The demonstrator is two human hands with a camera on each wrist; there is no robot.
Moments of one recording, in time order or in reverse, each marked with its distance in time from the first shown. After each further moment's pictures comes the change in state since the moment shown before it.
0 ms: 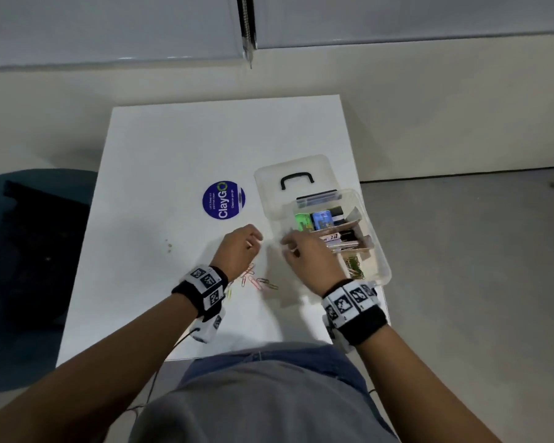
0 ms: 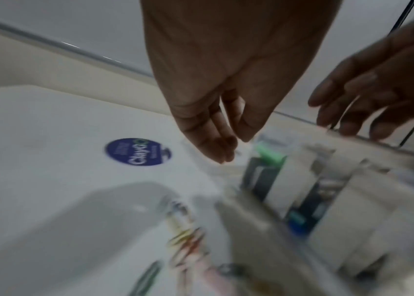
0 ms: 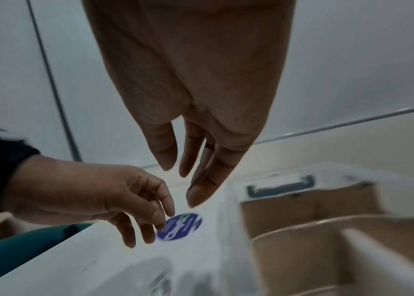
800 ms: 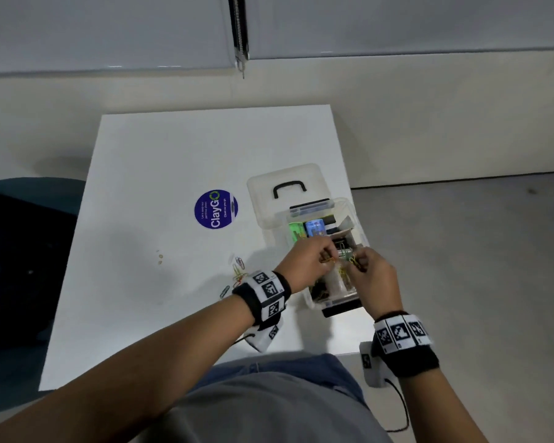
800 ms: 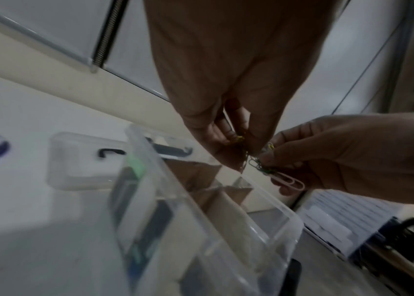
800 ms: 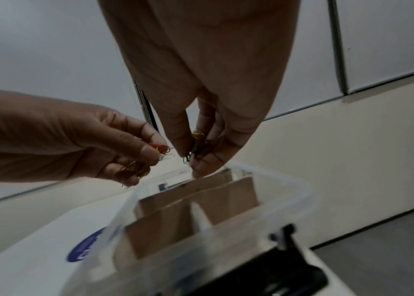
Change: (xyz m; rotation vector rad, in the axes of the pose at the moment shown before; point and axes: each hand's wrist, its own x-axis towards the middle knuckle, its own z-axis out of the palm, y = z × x) left_hand 0.001 0.118 0.061 -0.153 -0.279 0.273; right_hand -0.048 0.069 -0.053 0.102 0.377 0.318
